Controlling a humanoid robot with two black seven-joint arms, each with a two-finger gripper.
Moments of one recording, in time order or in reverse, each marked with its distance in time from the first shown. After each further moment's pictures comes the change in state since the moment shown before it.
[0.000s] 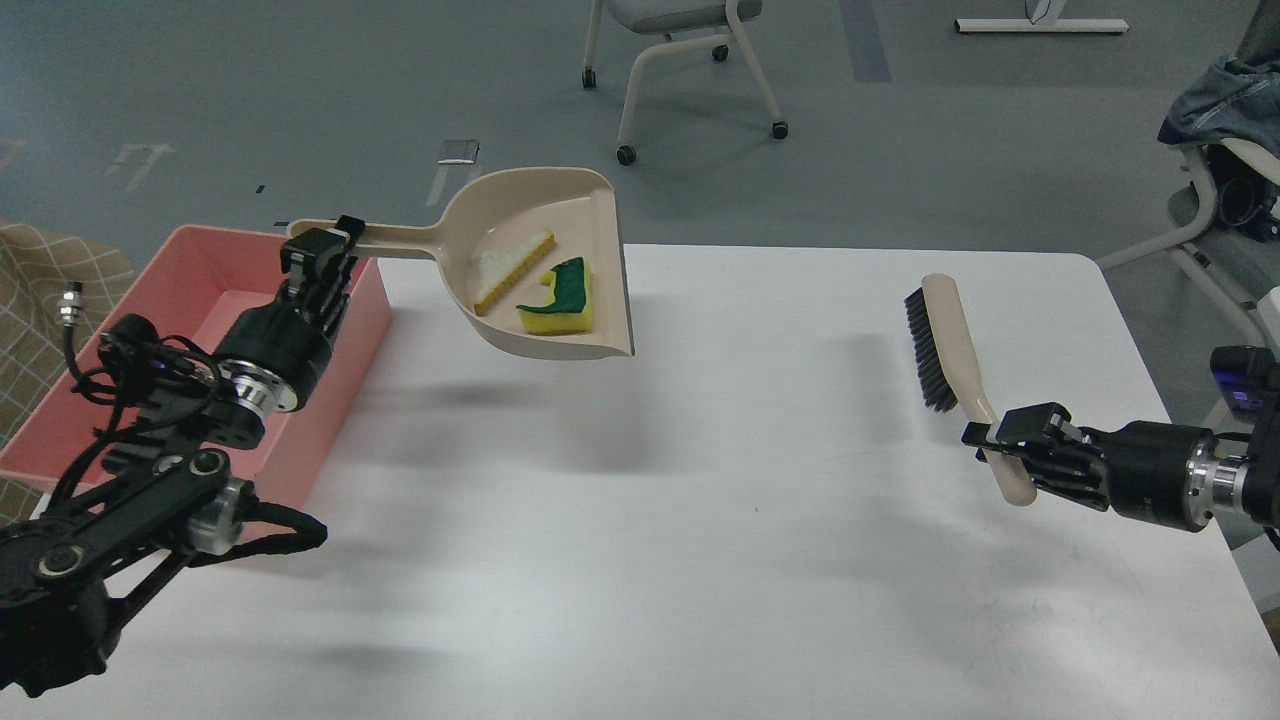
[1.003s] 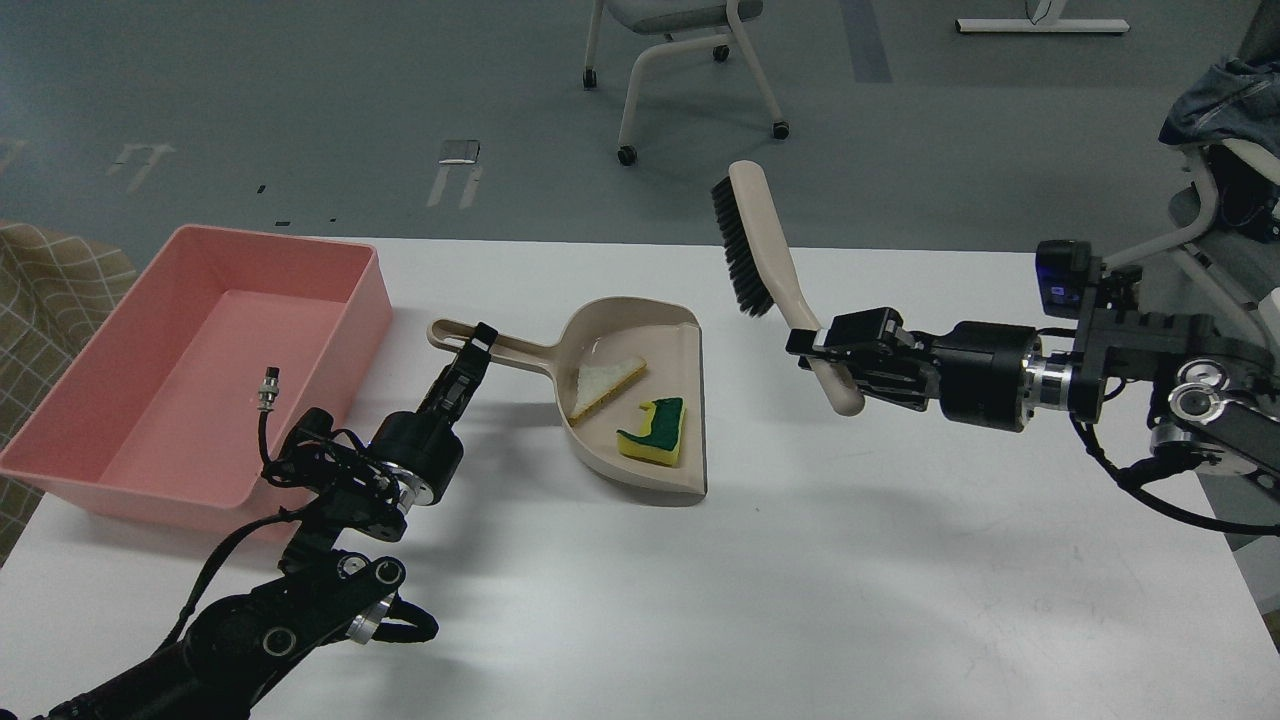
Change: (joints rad) left arm -0.009 -0.365 0.220 0.294 0.388 0.160 -0.059; right arm 0.215 0.195 0.002 0.034 0.035 -0.004 -0.002
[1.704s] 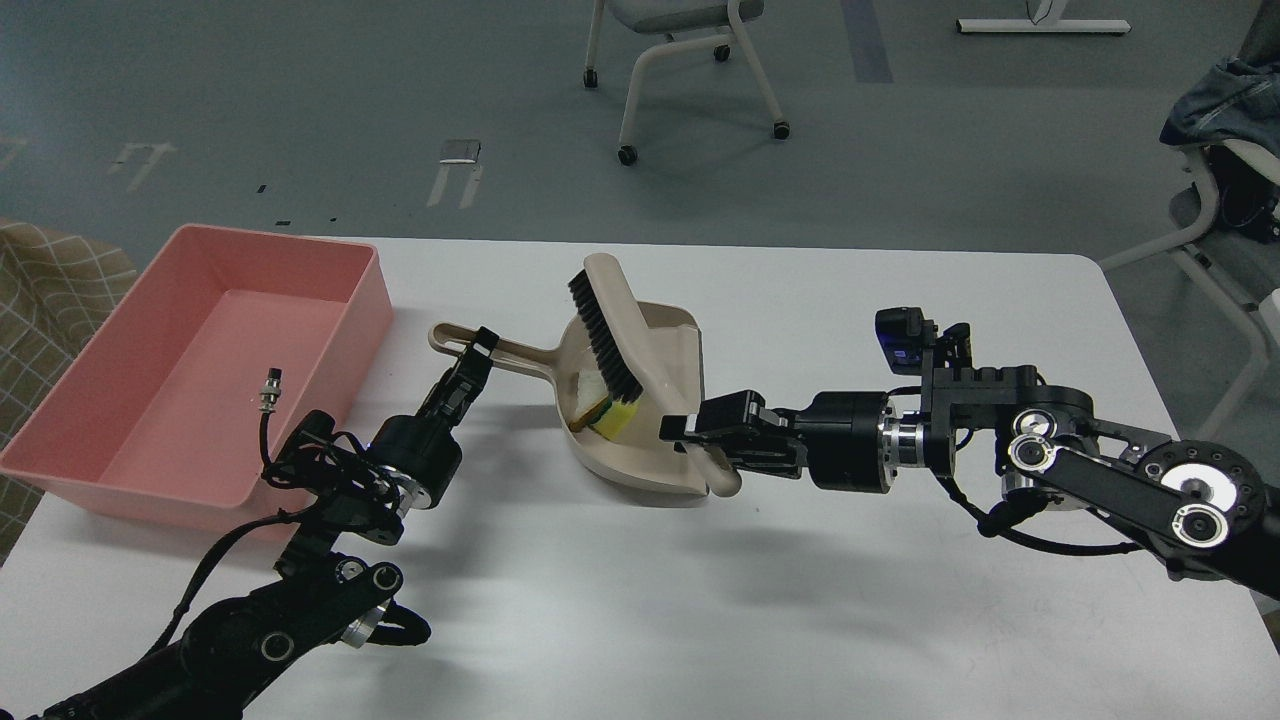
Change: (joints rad) left arm -0.002 0.016 0.019 0.010 0.077 0.003 0.002; right arm 0.005 0.275 -0.082 -0.048 -0.035 0.002 0.014
